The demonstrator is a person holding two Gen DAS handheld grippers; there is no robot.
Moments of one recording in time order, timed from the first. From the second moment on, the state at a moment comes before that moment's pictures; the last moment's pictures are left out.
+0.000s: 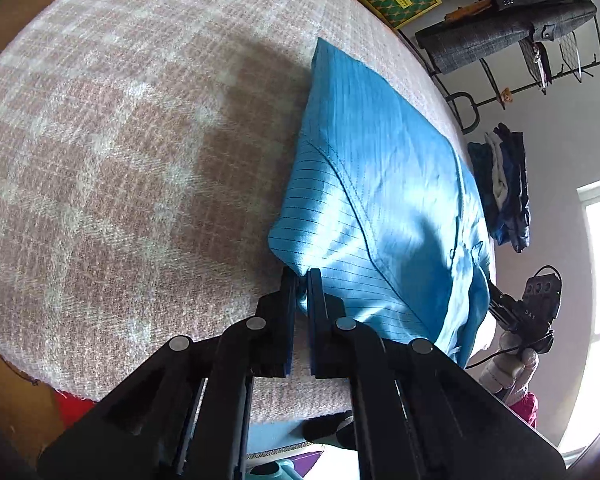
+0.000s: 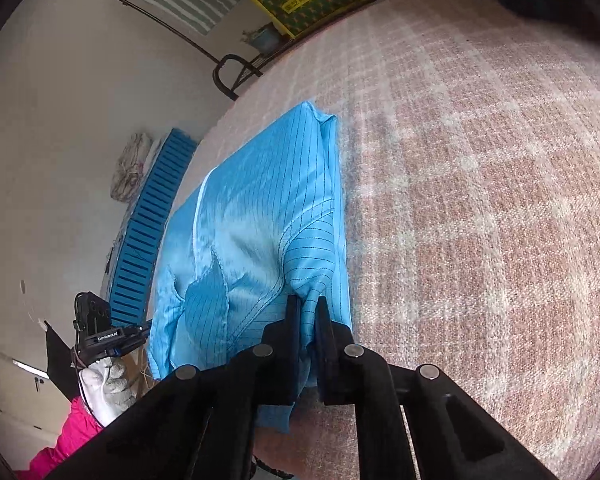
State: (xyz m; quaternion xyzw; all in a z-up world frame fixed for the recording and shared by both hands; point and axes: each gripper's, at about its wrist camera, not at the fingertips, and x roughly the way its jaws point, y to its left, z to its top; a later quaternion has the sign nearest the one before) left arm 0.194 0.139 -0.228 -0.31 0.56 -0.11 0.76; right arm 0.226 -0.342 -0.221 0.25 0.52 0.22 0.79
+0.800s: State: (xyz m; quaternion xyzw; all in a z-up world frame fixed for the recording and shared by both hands) left arm 0.223 0.067 -0.208 -0.18 0.55 -0.12 0.81; right arm 0.376 -0.343 -0.233 0.32 0.51 0.30 0.74
